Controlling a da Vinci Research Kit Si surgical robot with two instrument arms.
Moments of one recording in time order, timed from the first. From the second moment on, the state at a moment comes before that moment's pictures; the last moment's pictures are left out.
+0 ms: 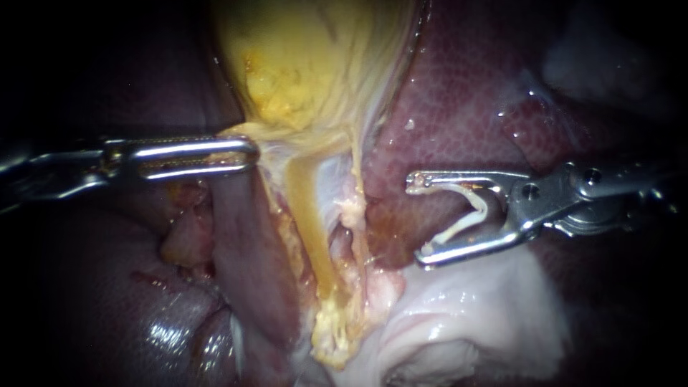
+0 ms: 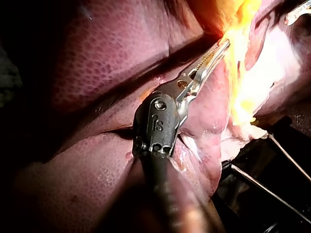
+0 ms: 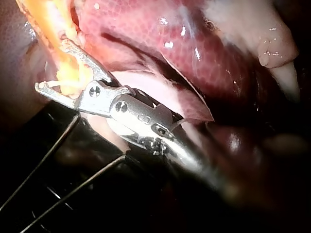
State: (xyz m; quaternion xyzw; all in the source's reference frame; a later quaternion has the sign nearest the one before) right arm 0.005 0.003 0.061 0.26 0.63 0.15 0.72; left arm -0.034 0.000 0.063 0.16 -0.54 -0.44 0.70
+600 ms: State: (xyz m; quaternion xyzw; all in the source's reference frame) right arm 0.012 -0.005 0.073 0.29 0.59 0.15 0.74; left arm -0.034 -0.001 0.063 0.15 -0.55 -0.44 0.70
